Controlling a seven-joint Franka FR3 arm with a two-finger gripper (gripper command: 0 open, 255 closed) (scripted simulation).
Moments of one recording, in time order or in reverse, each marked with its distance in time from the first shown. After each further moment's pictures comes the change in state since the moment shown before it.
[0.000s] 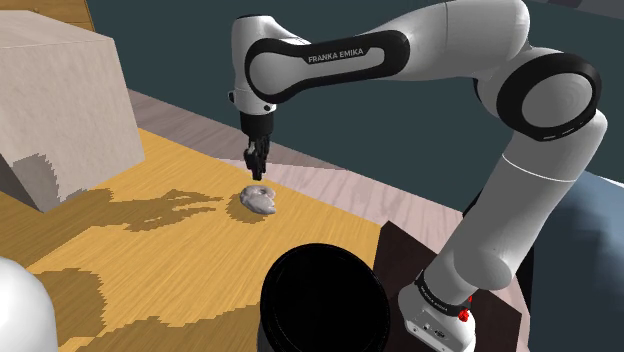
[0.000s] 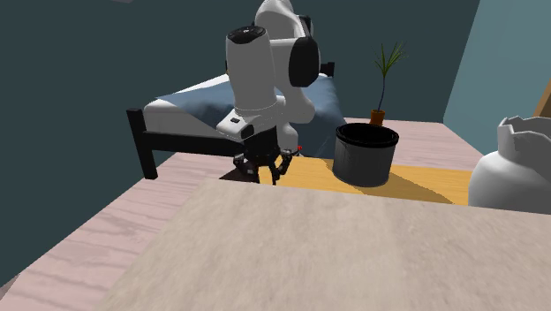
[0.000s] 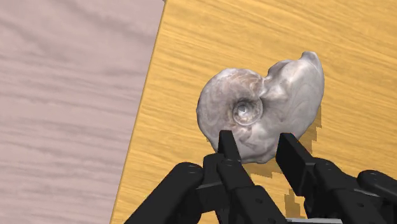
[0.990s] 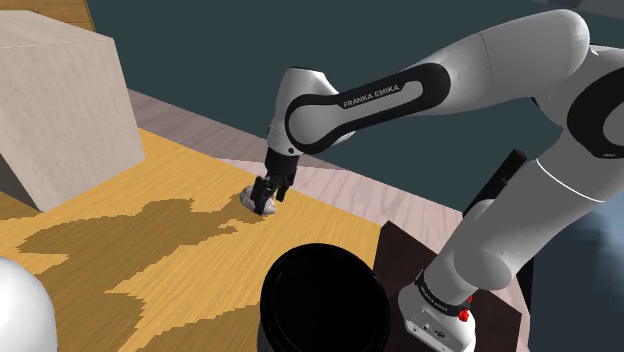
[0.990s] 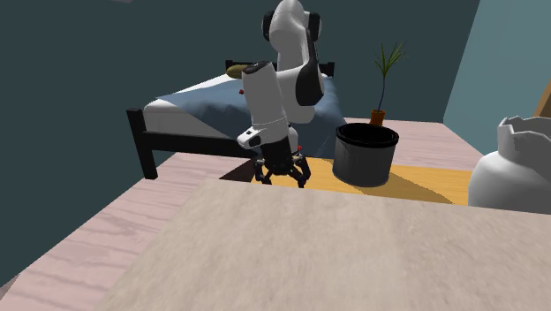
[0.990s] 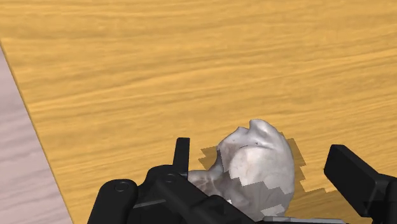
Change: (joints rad) arm -0.003 -0.250 0.007 -0.494 0.329 0.413 0.193
